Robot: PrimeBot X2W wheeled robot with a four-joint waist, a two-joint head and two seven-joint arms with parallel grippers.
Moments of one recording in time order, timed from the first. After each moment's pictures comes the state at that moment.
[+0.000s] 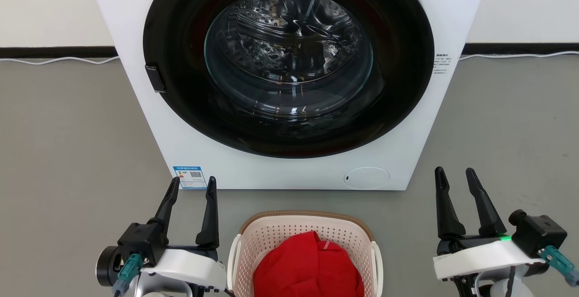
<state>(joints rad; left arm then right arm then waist) -0.05 0.04 -0.15 0.13 -0.22 0.03 -0.26 -0.07 -0.05 -0.01 0.19 0.33 0.12 -0.25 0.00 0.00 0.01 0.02</state>
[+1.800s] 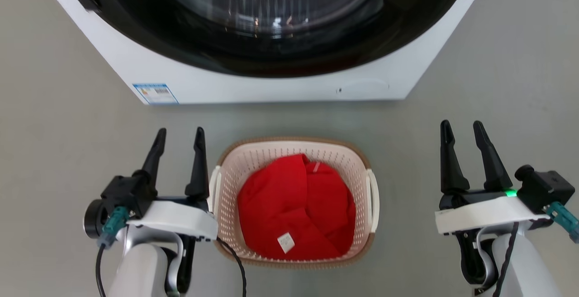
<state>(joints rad) -0.22 0.04 -0.11 0.19 -0.23 0.02 -0.26 -0.23 -0.05 -0.03 0.24 0.29 0.12 -0.25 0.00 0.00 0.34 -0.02</state>
